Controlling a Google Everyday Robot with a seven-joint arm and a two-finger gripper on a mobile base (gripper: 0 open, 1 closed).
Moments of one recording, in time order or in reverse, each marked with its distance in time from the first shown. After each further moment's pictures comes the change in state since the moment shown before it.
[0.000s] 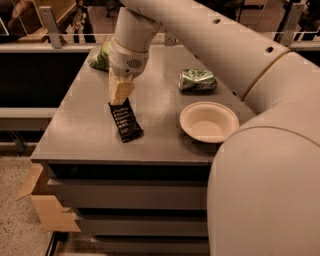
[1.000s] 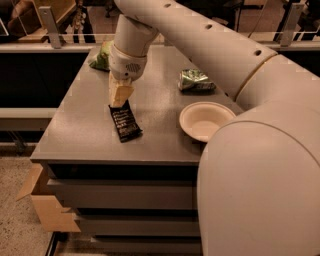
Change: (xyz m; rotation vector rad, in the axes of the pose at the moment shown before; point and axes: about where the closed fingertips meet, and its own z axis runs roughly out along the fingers) arm 0.004 -0.011 0.019 -0.019 -0.004 0.009
